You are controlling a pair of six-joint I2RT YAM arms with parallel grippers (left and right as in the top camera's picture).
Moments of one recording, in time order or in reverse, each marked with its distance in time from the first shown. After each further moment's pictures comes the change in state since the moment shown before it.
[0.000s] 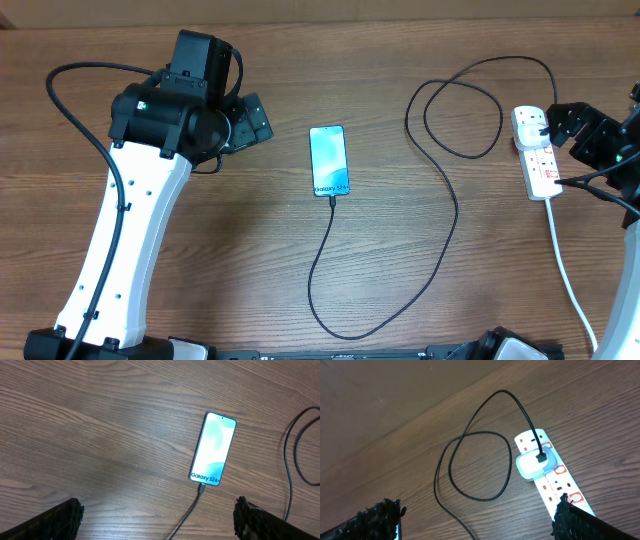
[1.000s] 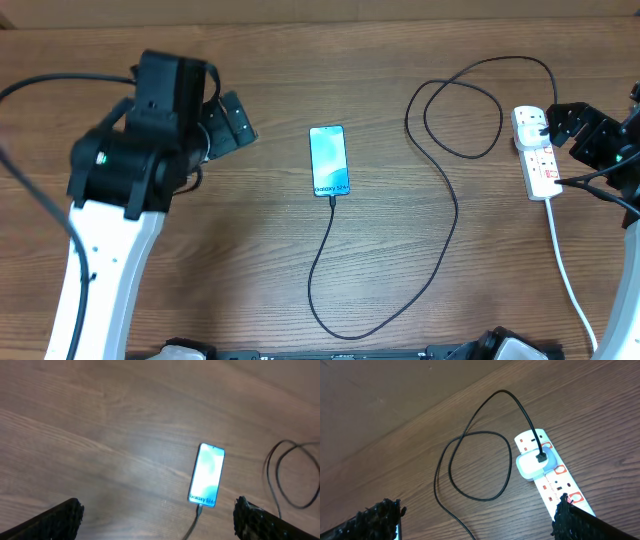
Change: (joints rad) left arm 0.000 -0.180 -0.041 0.060 -0.105 0.008; right arm 0.000 0.000 0.000 0.000 0.000 0.000
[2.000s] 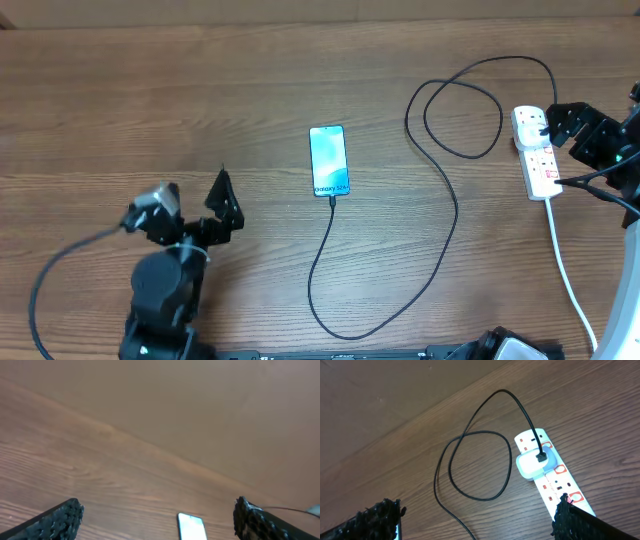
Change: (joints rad) left arm 0.038 -0.945 -1.340 1.223 -0.032 0.105; right arm 0.000 0.001 0.000 -0.001 0.000 0.000
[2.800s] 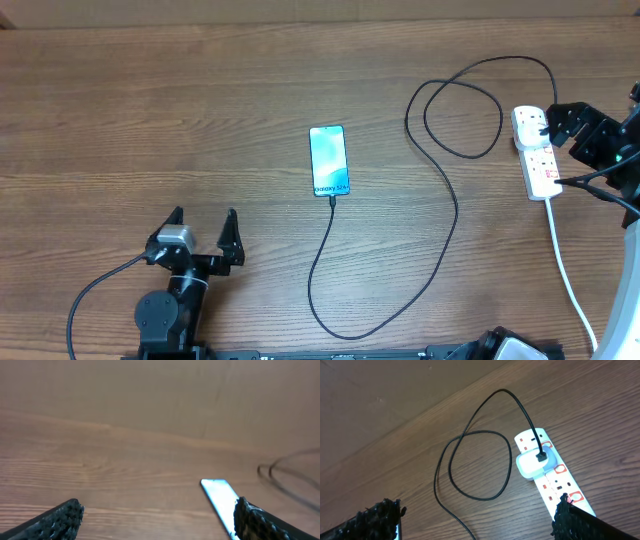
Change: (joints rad) left arm 0.224 -0.430 -0.348 -0.028 0.333 0.305; right arm 0.000 0.000 0.000 0.000 0.000 0.000
